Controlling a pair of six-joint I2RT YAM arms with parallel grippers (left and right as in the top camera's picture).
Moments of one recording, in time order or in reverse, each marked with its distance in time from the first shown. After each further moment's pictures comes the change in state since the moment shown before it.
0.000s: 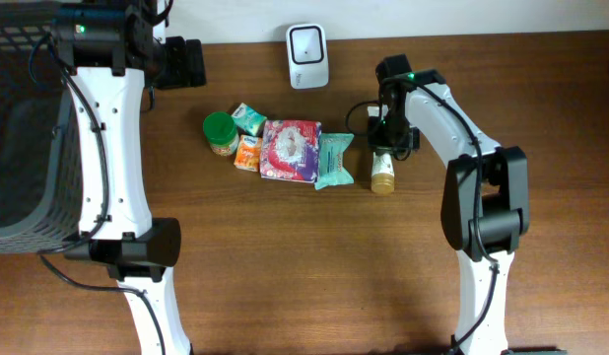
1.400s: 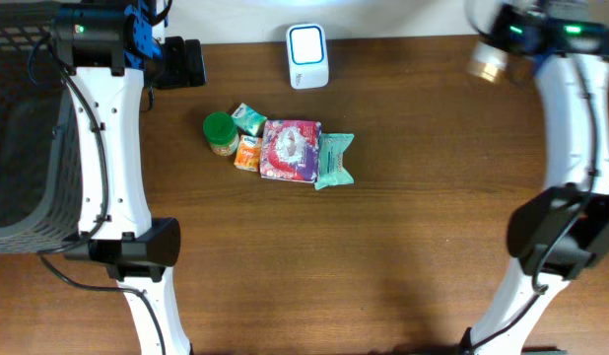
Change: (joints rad) left arm 0.003 0.000 0.000 -0.001 0.000 0.000; right arm -0.432 -0.165 0.329 0.179 -0.005 -0.166
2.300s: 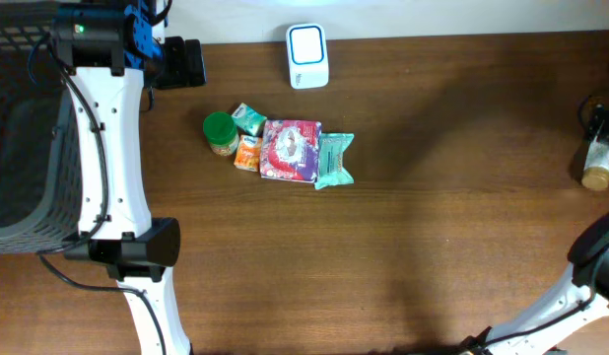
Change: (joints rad) left arm 0.000 0.000 0.000 0.001 0.000 0.000; right arm -0.467 -0.006 -0.379 0.225 -0.051 -0.379
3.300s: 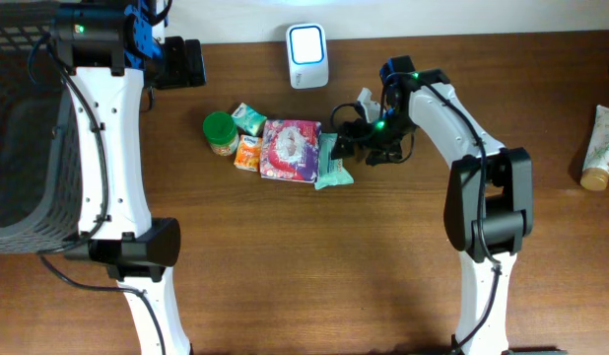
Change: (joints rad) left arm 0.000 0.000 0.000 0.000 0.000 0.000; right arm 0.884 0.156 0.038 -0.437 -0.452 0.305
